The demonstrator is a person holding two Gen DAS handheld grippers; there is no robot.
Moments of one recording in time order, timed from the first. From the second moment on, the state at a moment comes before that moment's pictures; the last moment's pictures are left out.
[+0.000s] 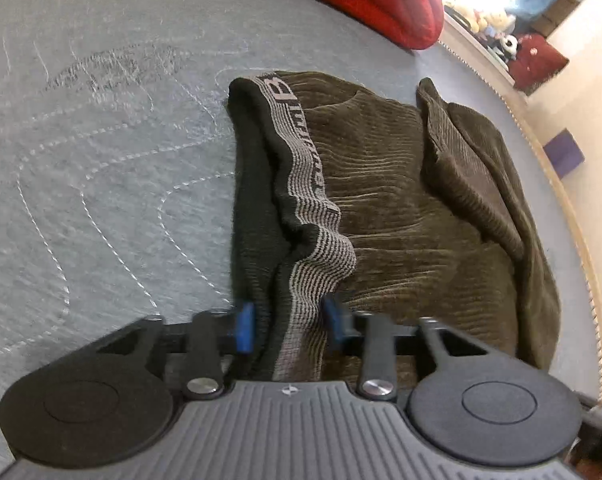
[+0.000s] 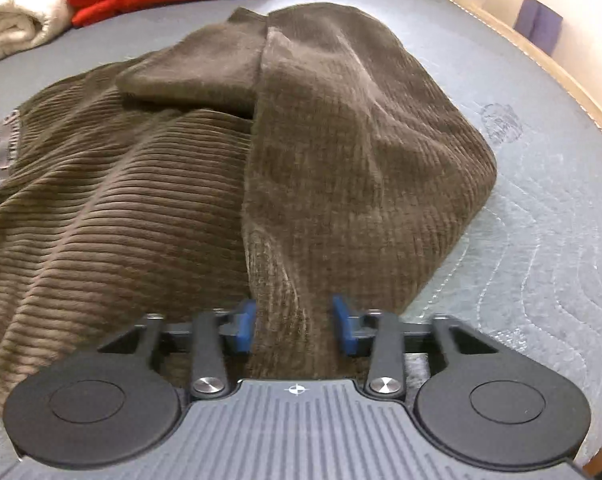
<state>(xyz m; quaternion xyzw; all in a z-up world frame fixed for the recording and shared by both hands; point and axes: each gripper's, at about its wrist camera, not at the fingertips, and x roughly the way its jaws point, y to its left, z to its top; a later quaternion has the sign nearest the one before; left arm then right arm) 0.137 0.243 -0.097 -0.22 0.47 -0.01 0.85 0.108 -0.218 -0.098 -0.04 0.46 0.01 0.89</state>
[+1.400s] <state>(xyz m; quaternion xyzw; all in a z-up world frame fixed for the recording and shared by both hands) 0.137 0.140 -0.030 -0.09 0.54 -0.04 0.84 0.027 -0.281 -0.041 0.03 0.43 0.06 0.90</state>
